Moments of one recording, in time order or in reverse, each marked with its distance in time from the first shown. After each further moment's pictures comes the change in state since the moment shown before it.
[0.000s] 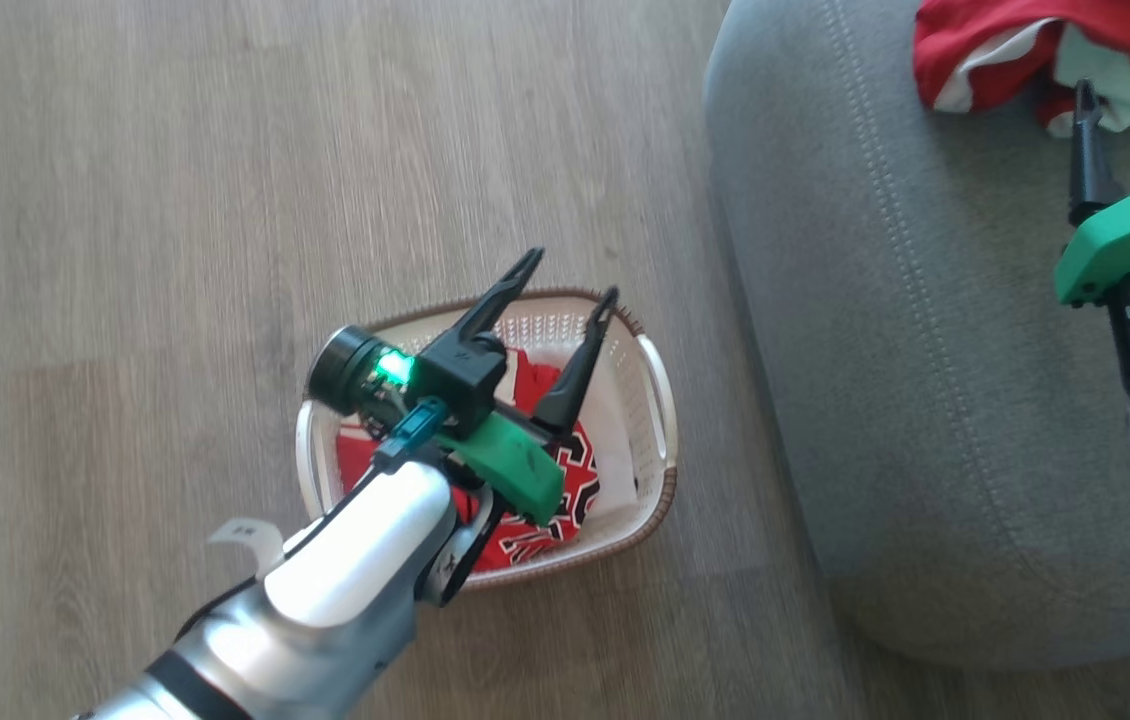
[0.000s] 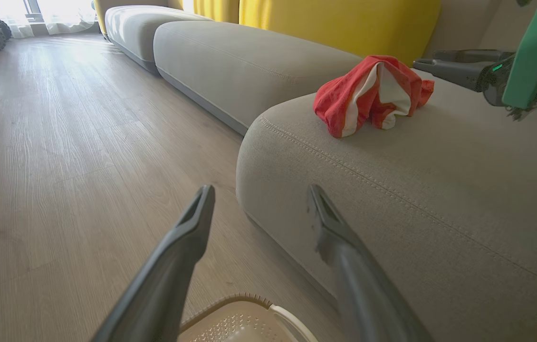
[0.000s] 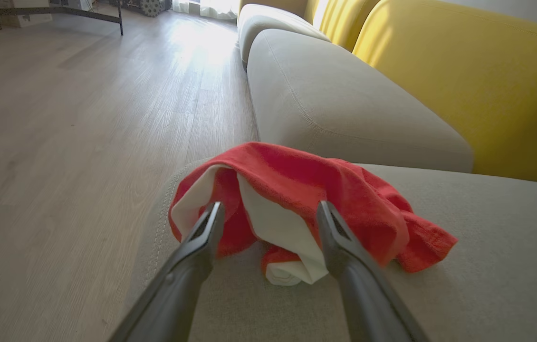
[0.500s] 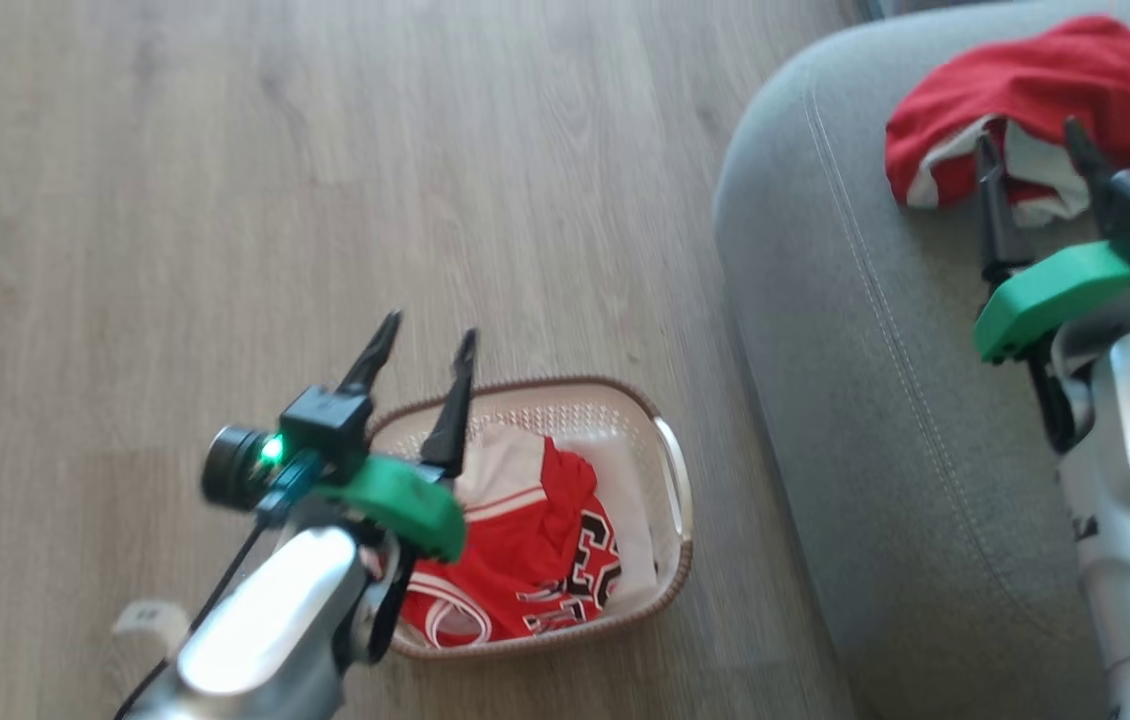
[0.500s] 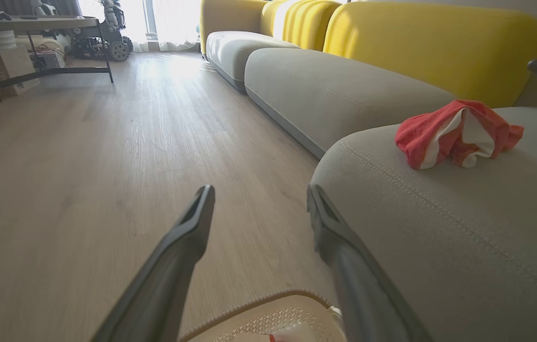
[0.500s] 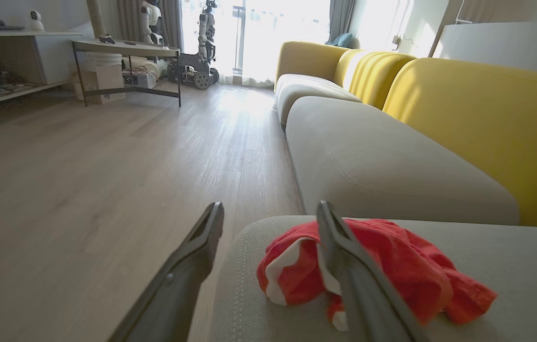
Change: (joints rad) left arm 0.190 0.066 0.180 -0.037 -0.061 0.062 -0.008; right arm 0.123 0.043 0.129 -0.127 0.113 0.000 0.000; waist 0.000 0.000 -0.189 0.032
